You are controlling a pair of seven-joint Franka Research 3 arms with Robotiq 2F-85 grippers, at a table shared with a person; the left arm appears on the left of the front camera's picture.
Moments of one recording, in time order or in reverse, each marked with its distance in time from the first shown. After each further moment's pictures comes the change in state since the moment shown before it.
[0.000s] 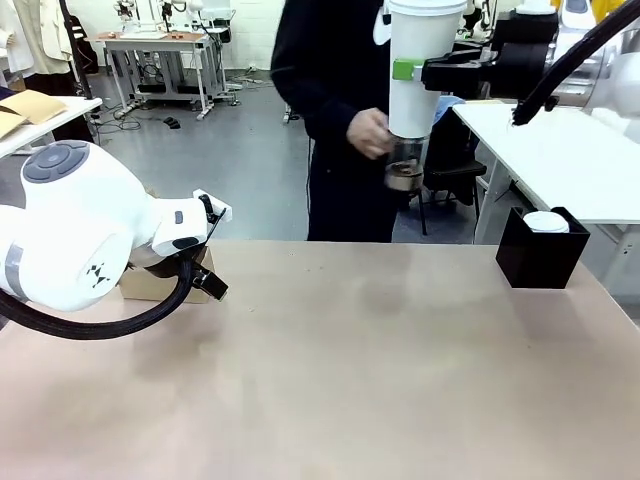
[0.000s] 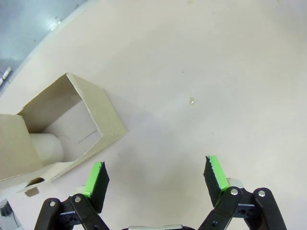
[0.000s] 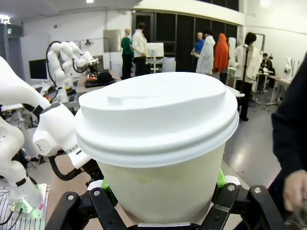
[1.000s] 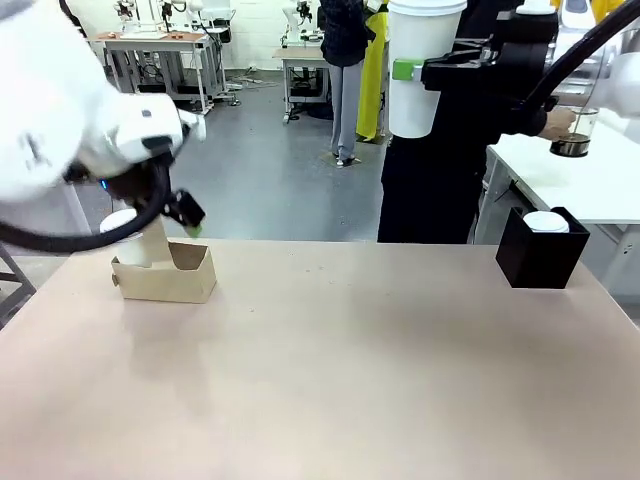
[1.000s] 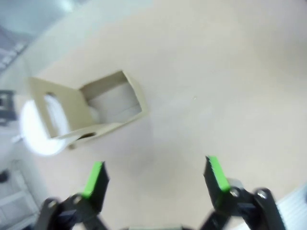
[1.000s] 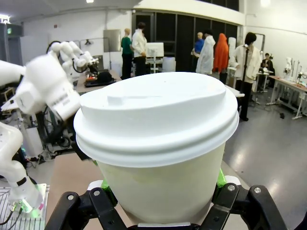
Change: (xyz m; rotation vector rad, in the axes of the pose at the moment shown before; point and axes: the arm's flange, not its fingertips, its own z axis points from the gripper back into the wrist) left arm 0.058 0.017 0.139 0.054 0.067 0.144; right arm 0.000 0.000 0.000 0.000 0.000 0.001
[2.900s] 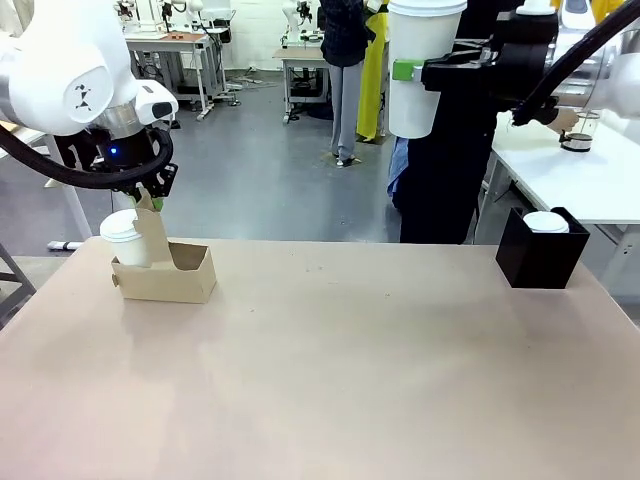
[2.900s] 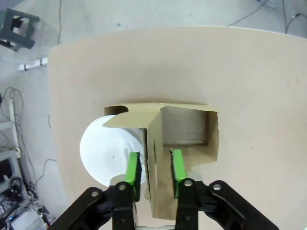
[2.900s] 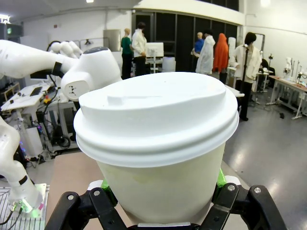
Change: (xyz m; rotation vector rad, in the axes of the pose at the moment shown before) left arm 0.072 0.107 -0.075 0.141 0.190 0.371; right arm 0.000 0.000 0.000 -0.001 0.000 0.000
